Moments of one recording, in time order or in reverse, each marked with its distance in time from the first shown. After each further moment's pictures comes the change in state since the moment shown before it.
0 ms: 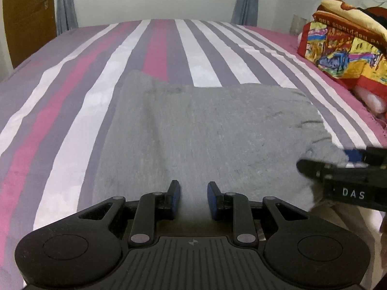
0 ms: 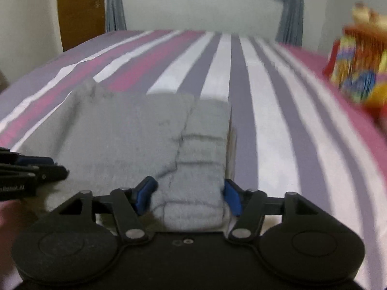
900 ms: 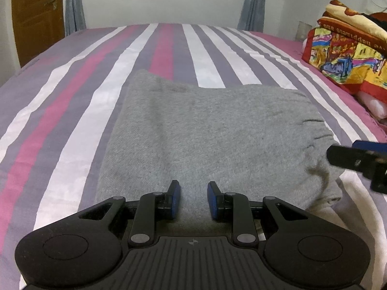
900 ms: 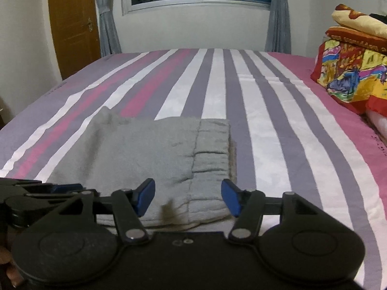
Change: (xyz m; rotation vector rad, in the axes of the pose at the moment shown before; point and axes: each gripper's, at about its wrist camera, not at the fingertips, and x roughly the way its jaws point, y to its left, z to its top) left arm -0.005 -0.007 -0.011 -0.034 -0.027 0.035; right arm -0.055 0.018 0.005 0.052 -0.089 -0.002
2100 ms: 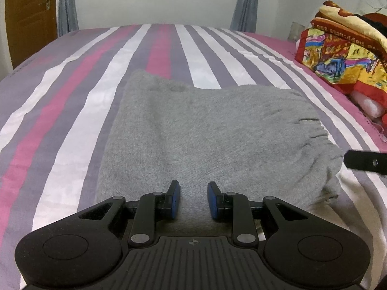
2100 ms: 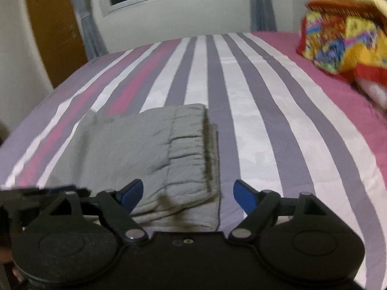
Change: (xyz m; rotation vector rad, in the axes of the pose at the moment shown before) left arm 0.000 0.006 -0.001 0.012 -0.007 -0.045; right arm -0.006 -0.041 -0.002 0.170 0.057 0.009
